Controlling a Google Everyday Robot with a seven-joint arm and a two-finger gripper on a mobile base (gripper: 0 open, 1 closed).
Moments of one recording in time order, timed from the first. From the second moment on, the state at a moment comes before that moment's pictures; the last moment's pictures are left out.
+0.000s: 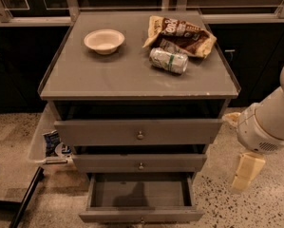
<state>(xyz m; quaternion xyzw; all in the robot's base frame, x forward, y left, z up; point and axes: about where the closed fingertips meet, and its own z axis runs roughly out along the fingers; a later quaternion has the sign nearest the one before) 0.403 -0.226 0.792 -0.61 0.78 0.03 0.14</state>
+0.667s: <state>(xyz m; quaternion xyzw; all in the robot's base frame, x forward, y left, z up) 0.403 -0.227 0.766 -0.60 0.79 0.05 0.14</state>
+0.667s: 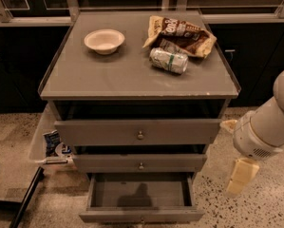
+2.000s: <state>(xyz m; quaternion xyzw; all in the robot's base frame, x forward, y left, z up) 0.407 -0.243 0.576 -0.51 0.84 0.11 0.11</state>
